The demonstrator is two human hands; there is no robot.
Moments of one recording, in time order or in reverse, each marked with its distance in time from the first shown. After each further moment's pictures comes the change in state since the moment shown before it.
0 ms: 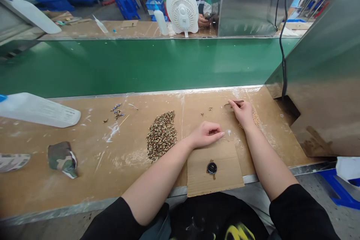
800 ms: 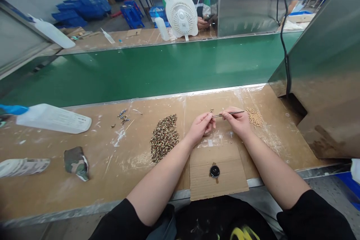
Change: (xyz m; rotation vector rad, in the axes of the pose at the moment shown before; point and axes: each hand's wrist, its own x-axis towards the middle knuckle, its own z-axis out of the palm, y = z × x) left_hand 0.013 -0.012 -0.004 -0.796 0.302 -0.176; right_hand -0.043 -0.035 0.009 0.426 -0.181 -0.270
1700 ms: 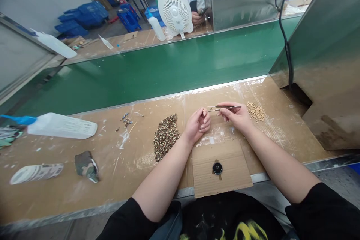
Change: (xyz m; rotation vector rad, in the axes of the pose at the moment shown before) left_hand -0.002 0.012 -0.008 -0.415 -0.043 -0.070; right_hand 0.001 -0.008 0.007 0.318 0.004 0.300
